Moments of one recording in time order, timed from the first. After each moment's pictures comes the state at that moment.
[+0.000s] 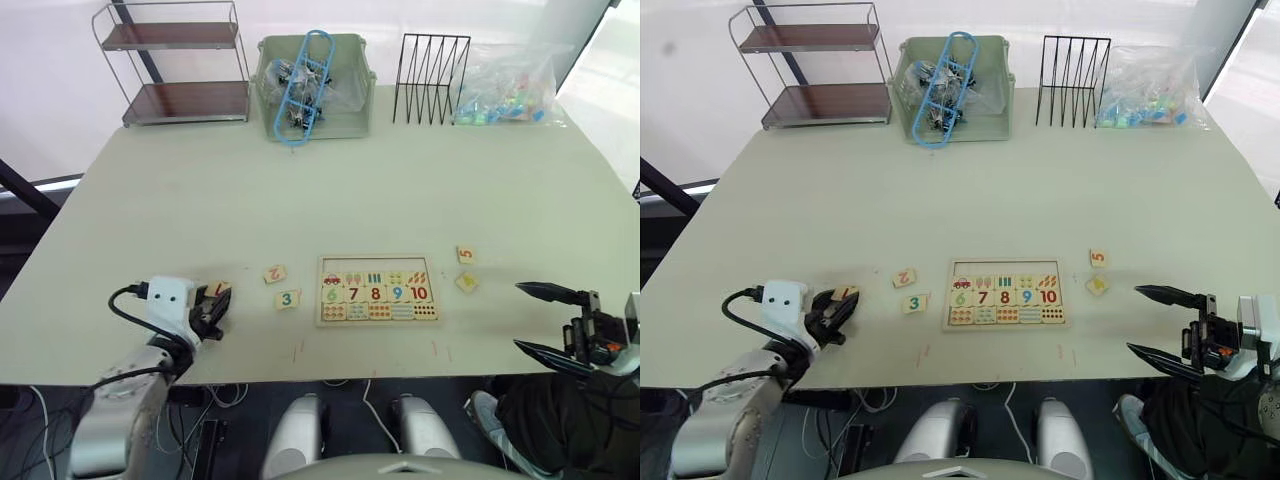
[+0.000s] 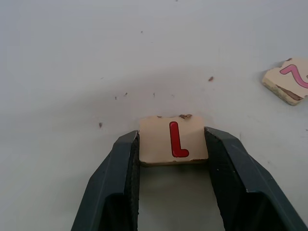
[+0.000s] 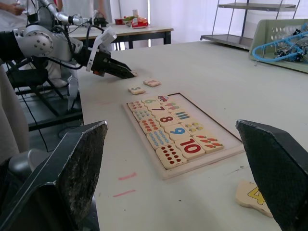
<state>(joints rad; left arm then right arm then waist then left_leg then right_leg) 0.25 0.47 0.31 -0.39 -0.34 0.51 -0.39 0.12 -0.66 -0.37 0.08 0.75 -0.08 1.60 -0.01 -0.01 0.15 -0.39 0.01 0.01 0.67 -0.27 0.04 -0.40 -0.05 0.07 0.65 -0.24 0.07</state>
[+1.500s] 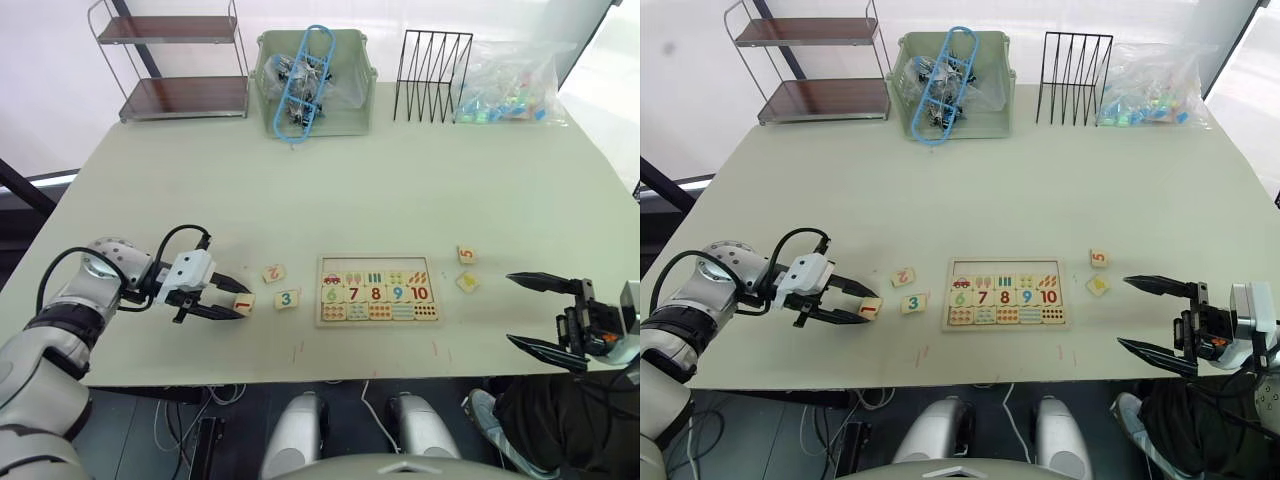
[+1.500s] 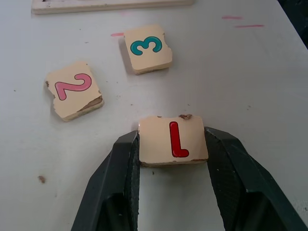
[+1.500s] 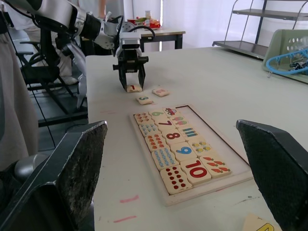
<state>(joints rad) -0.67 1.04 -0.73 0.85 -0.63 -0.61 -1.58 0.10 -0.67 -0.37 -0.05 0.76 0.00 1.56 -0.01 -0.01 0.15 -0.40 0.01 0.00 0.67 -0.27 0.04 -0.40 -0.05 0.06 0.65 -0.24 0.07</state>
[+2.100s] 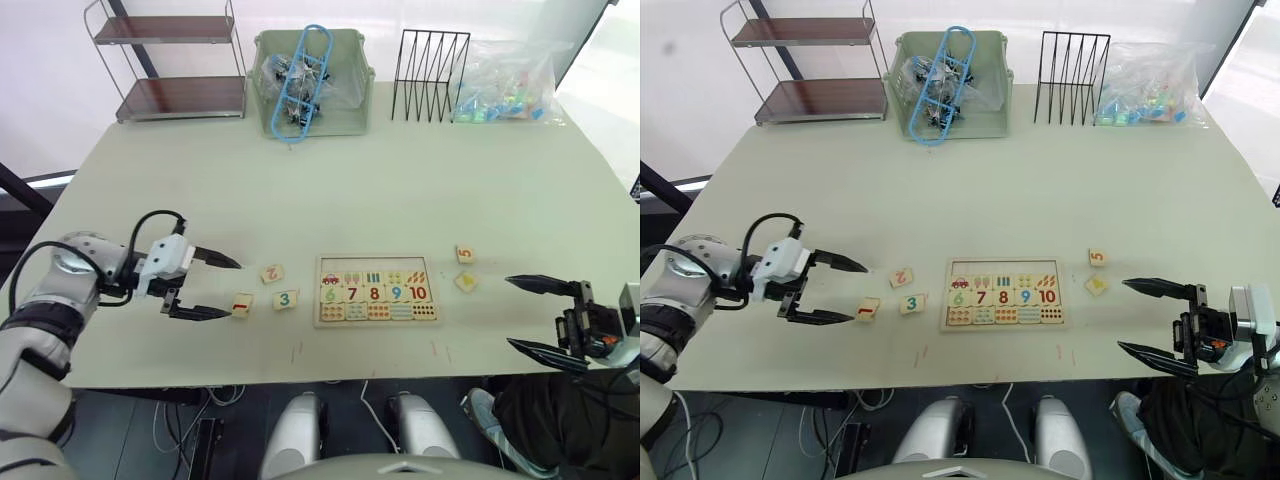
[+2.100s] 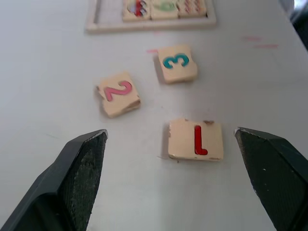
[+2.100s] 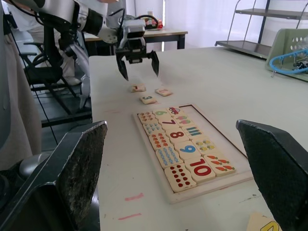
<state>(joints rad) -0.61 1.13 -0.61 0.77 -0.78 -0.55 -1.58 0.10 -0.66 -0.36 -0.04 0.76 0.00 1.58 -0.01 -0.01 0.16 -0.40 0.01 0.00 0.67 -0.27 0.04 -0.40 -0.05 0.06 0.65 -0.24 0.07</state>
